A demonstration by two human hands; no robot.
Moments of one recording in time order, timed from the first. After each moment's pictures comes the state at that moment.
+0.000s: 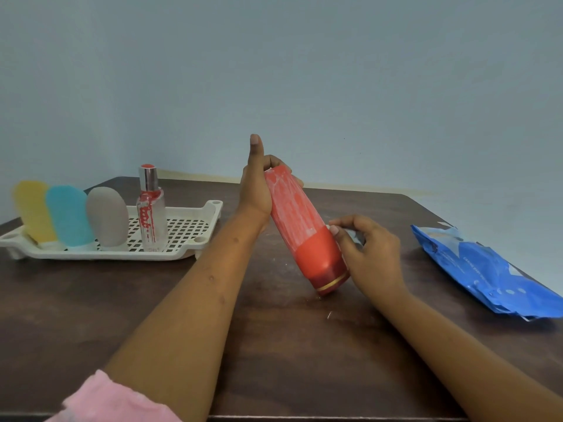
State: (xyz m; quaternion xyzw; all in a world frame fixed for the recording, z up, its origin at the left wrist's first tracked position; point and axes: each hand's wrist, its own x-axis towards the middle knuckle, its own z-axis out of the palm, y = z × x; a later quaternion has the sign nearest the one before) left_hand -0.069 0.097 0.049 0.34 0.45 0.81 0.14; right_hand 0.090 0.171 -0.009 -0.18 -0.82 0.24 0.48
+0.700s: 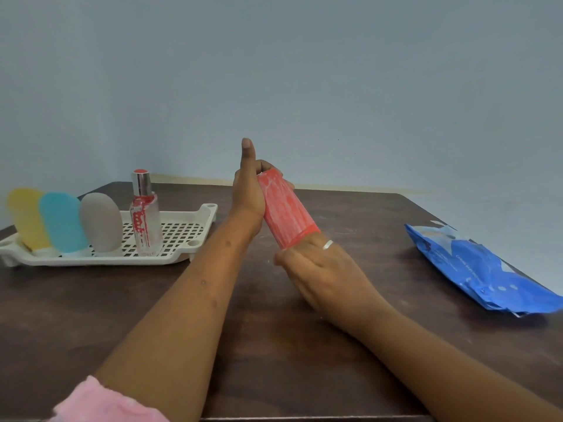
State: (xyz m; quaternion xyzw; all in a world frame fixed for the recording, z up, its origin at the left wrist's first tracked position) left_hand -0.061 0.093 0.050 0.31 0.49 0.81 0.12; right_hand 0.090 0.140 -0.017 0.11 -0.90 -0.10 0.42
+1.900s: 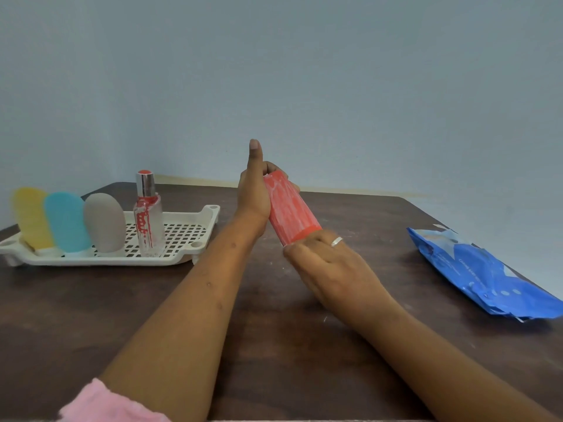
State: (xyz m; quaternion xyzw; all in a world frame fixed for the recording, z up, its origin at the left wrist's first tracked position) left_hand -0.061 0.095 0.050 0.31 0.50 0.80 0.12; right_hand 0.092 0.144 -0.011 0.06 -0.91 -0.11 0.39
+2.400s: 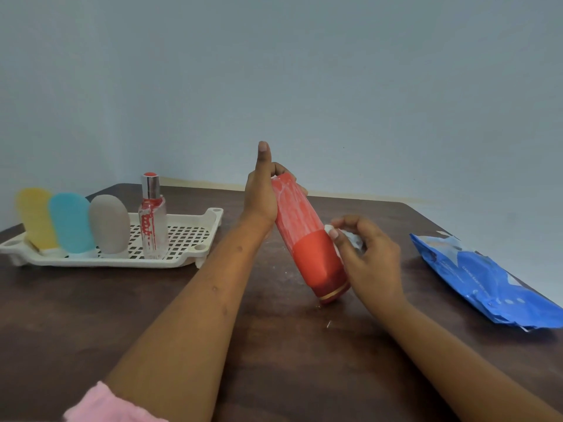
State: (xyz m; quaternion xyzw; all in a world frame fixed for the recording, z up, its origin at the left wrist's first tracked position) left_hand -0.061 0.096 0.050 0.34 0.48 0.80 0.12; right_hand 0.091 0.162 -0.005 -0.15 -0.78 0.30 0.52
